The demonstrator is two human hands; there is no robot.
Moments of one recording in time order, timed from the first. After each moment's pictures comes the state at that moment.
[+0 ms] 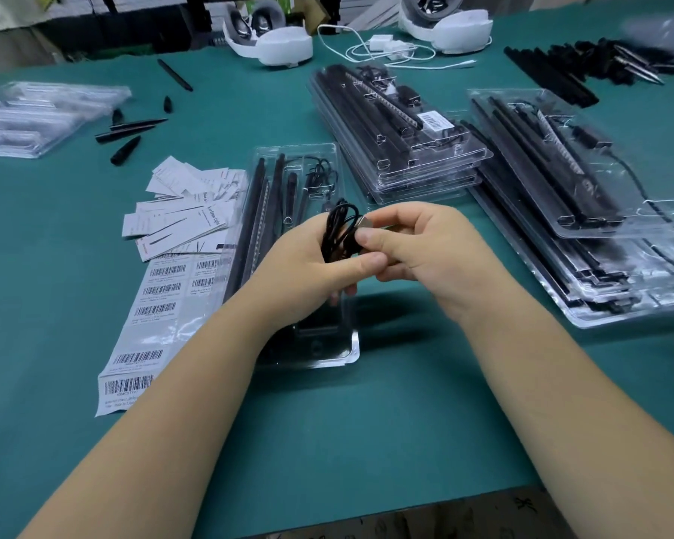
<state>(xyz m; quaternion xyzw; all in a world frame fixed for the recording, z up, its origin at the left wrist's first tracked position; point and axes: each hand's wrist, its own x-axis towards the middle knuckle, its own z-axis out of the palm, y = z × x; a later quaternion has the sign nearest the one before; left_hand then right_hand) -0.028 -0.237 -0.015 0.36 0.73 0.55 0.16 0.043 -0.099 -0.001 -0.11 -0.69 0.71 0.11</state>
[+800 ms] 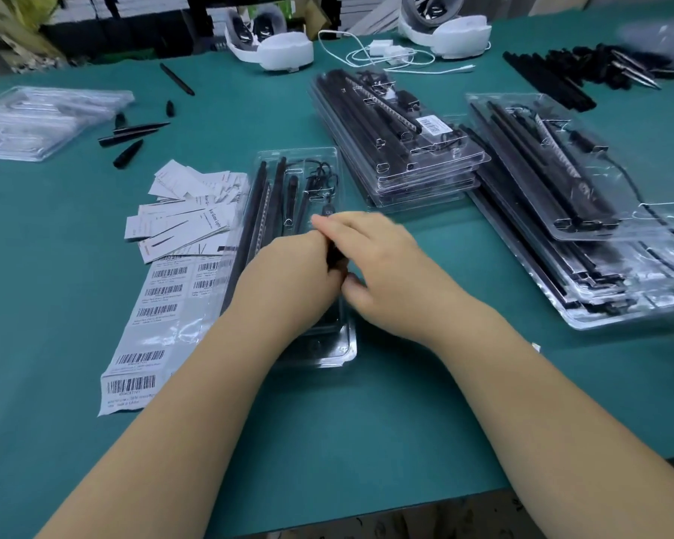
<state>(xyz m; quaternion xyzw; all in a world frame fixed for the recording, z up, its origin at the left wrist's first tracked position) -0.028 -0.234 -0.018 0.31 0.93 0.17 -0.09 0.040 -0.114 -0.010 0.09 -0.96 0.20 0.18</state>
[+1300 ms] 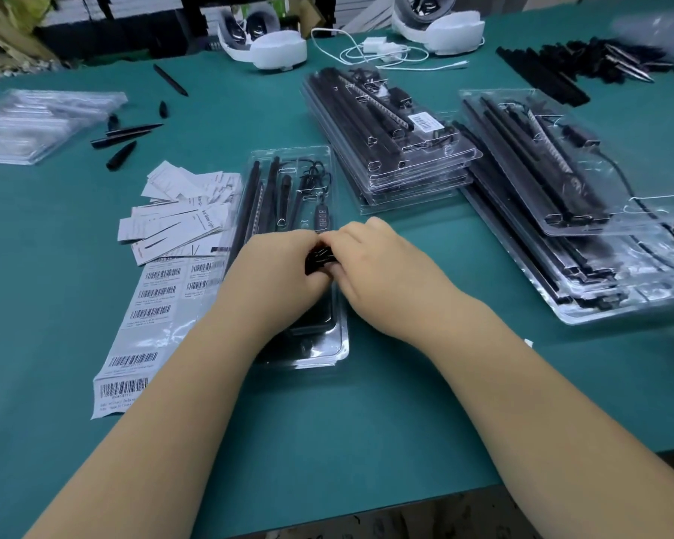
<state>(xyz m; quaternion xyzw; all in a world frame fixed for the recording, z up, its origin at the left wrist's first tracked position) -0.027 -0.245 -0.015 0.36 0.90 0.24 -0.12 0.036 -0.117 -0.013 0.03 -0.98 0.12 0.12</state>
